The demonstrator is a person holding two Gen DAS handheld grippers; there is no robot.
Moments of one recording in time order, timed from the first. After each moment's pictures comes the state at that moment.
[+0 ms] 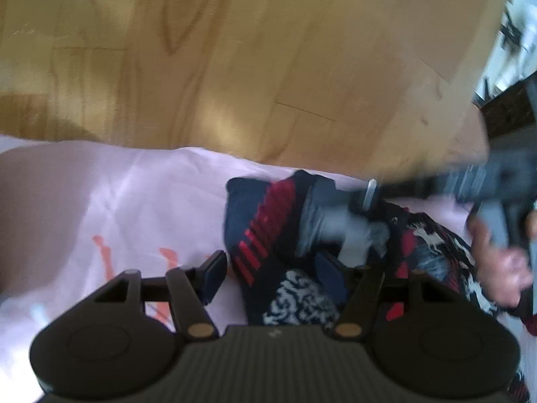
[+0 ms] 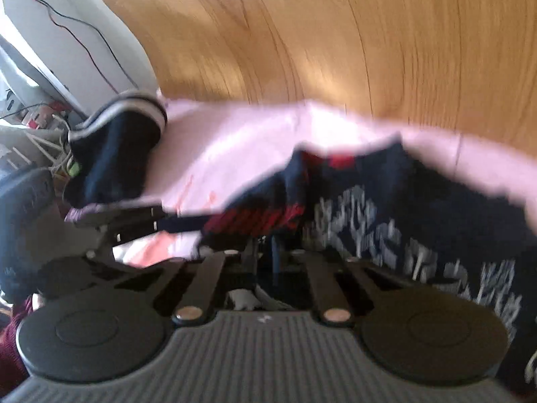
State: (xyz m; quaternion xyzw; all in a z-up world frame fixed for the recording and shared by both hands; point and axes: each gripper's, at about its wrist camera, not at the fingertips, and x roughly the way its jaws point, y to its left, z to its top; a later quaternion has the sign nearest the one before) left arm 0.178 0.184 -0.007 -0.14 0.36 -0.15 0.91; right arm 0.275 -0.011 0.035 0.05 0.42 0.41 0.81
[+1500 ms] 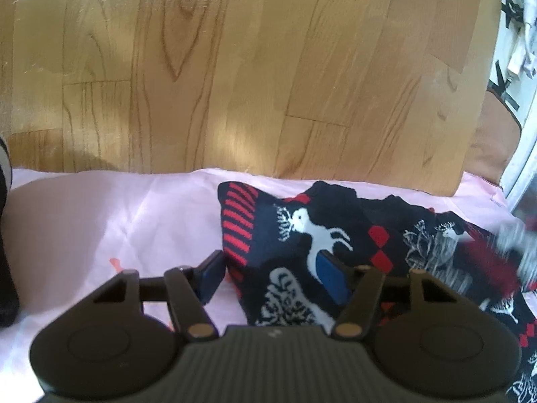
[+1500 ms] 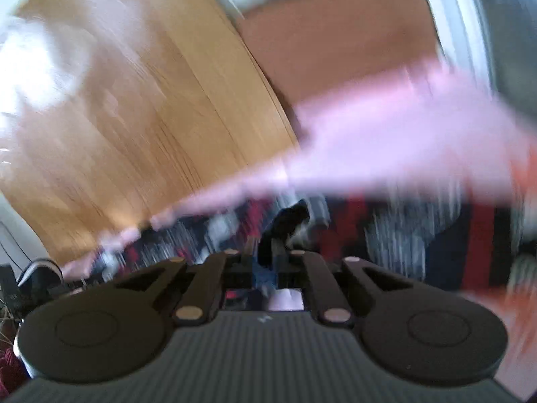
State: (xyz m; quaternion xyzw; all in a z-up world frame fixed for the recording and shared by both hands) left arm 0.171 0.163 -0.009 -0.07 0.33 -0.10 0.93; right arm 0.082 -0.285 0.064 0.21 0.24 0.07 0.94
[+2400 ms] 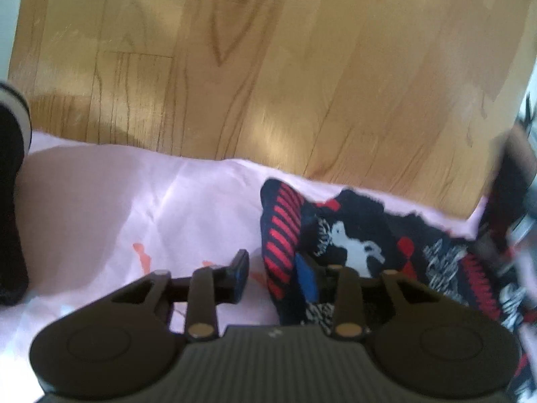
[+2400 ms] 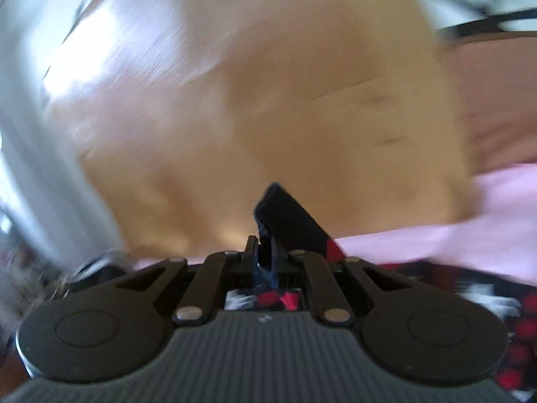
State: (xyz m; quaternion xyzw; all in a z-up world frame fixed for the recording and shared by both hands) left arm 0.180 0.195 -0.015 -0.16 0.35 -0.07 0.92; right arm 0.171 -0.110 0.095 0.15 0.27 0.28 0.91
